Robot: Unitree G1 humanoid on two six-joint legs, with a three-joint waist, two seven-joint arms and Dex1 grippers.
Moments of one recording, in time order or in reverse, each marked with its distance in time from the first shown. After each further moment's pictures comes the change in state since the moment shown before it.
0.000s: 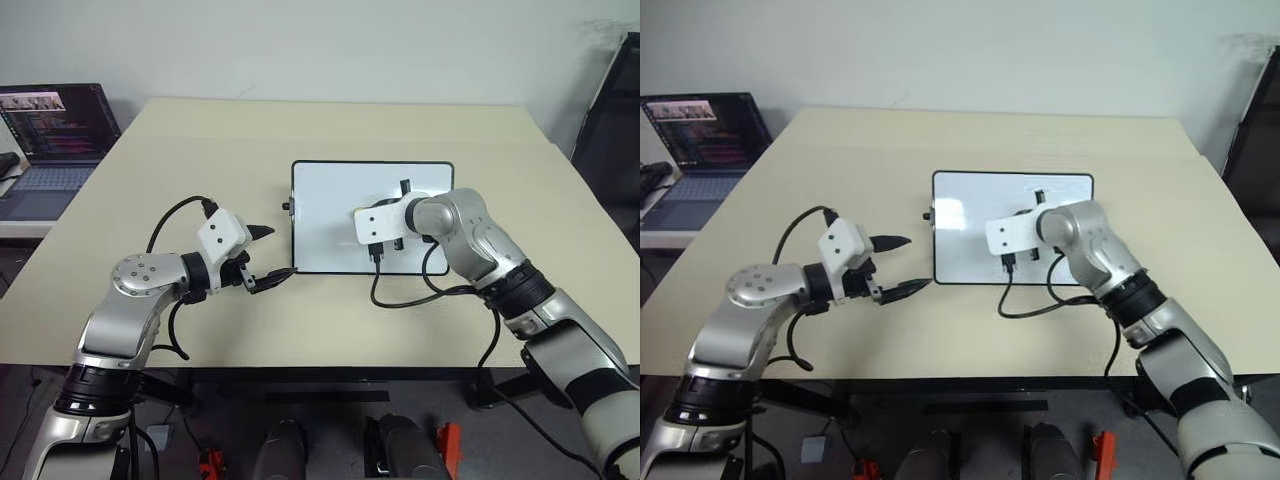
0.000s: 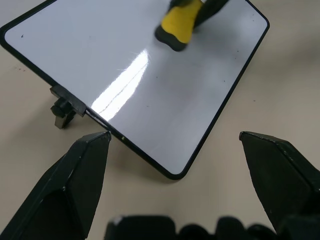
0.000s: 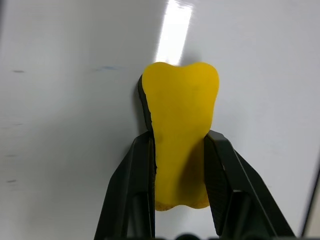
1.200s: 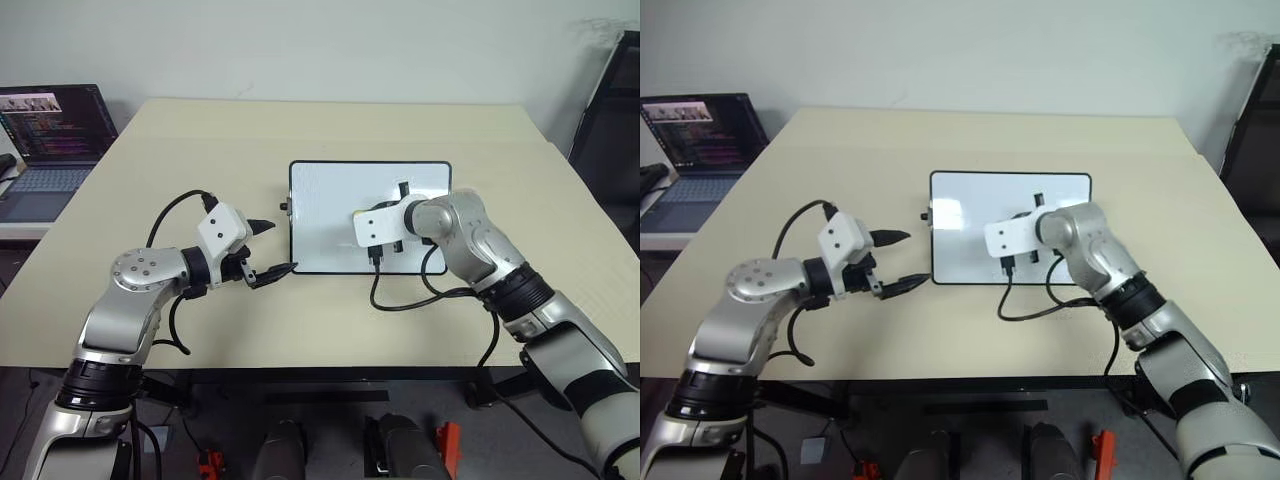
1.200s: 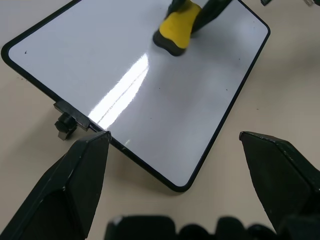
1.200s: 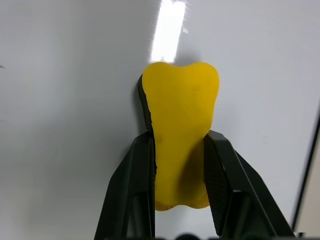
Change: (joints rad) left arm -0.027 -0.002 -0.001 0.005 0.002 -0.001 0.001; right arm -0.027 0.036 -0.024 0.047 0.012 0.005 -0.018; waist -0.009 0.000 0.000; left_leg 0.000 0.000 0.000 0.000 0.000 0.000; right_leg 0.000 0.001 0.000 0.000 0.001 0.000
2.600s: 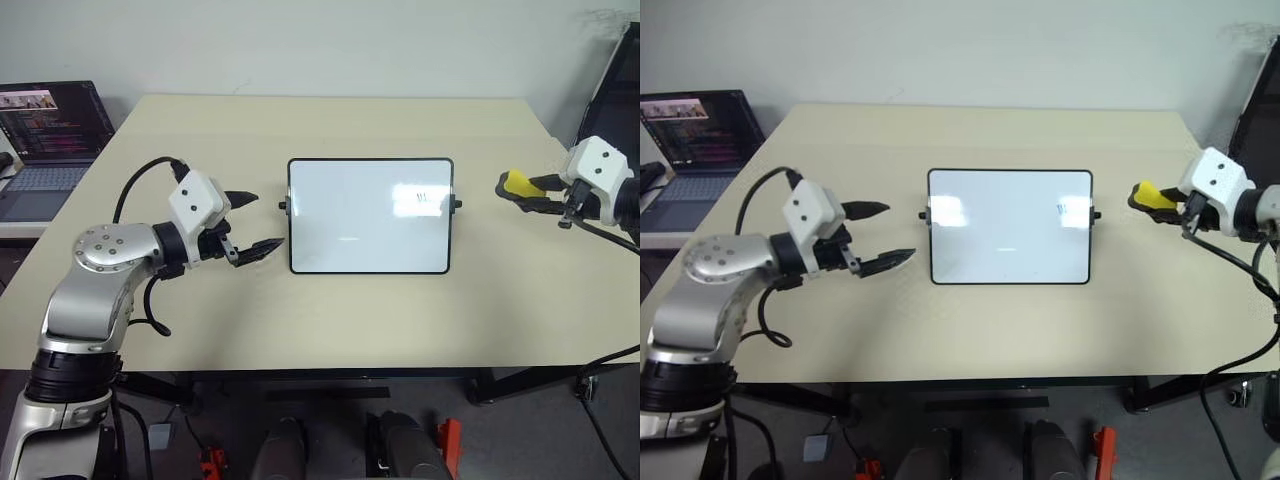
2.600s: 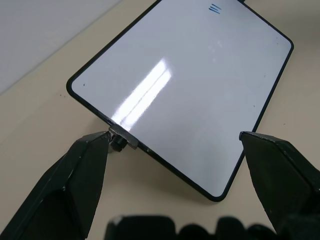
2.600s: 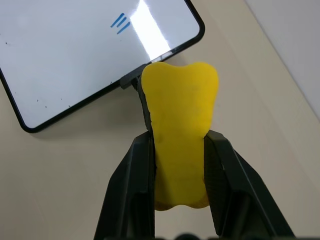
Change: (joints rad) left arm -0.059 0.074 0.078 -0.071 -0.046 0.069 0.002; right arm 0.168 -0.504 -0.574 0.206 0.695 -0.115 0.259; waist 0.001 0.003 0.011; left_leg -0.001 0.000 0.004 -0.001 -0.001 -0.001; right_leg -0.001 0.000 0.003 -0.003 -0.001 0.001
